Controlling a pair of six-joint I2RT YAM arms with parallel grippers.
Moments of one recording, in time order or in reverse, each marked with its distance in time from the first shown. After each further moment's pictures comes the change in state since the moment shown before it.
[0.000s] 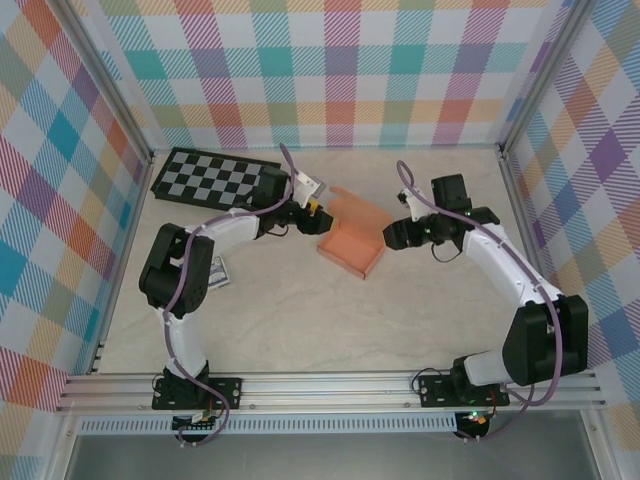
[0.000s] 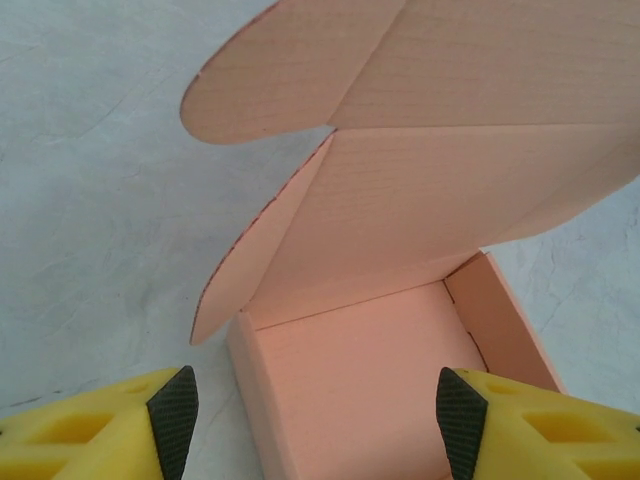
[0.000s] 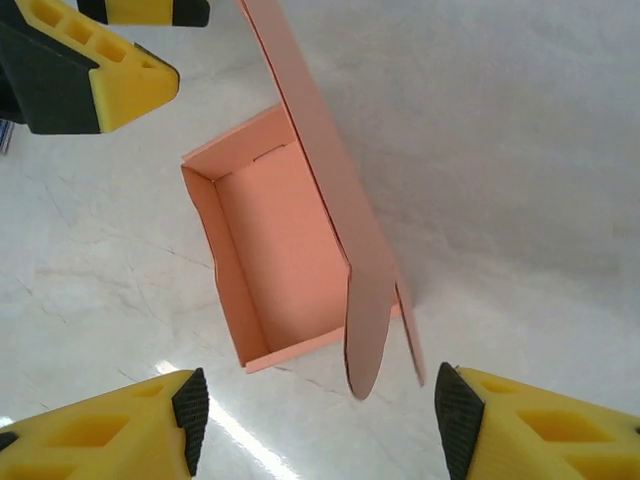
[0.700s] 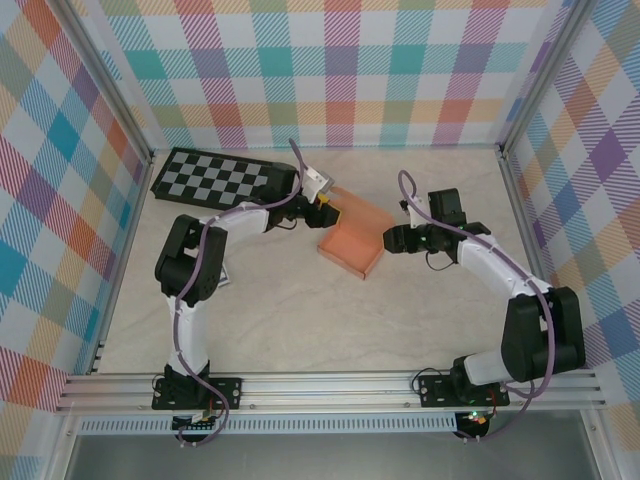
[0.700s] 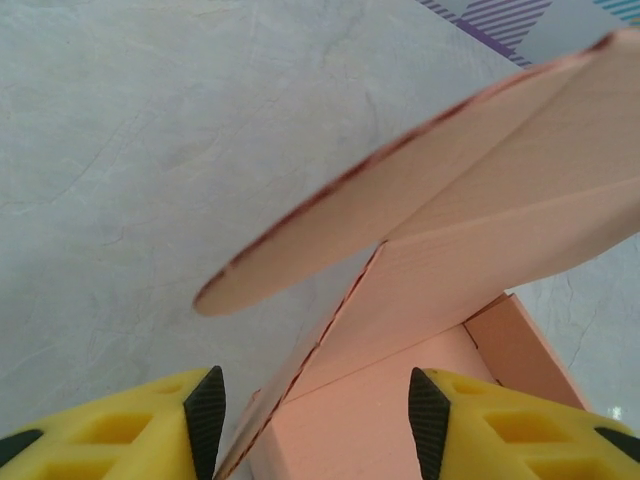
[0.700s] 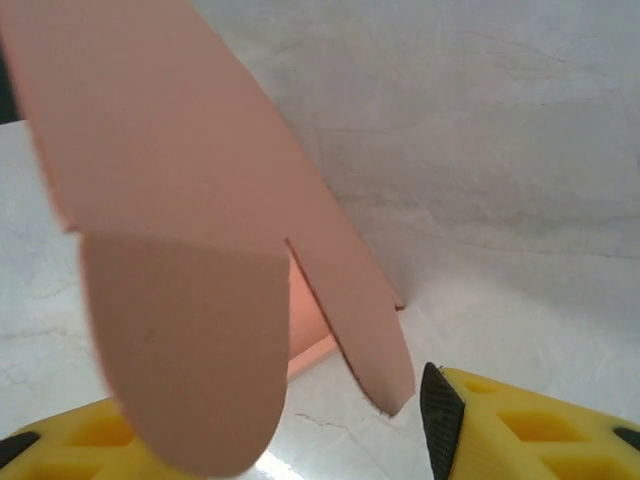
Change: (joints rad) left arm -0.008 0.126 0.120 0.027 0.066 0.030; right arm -0.002 0.027 -0.135 0.229 0.037 0.118
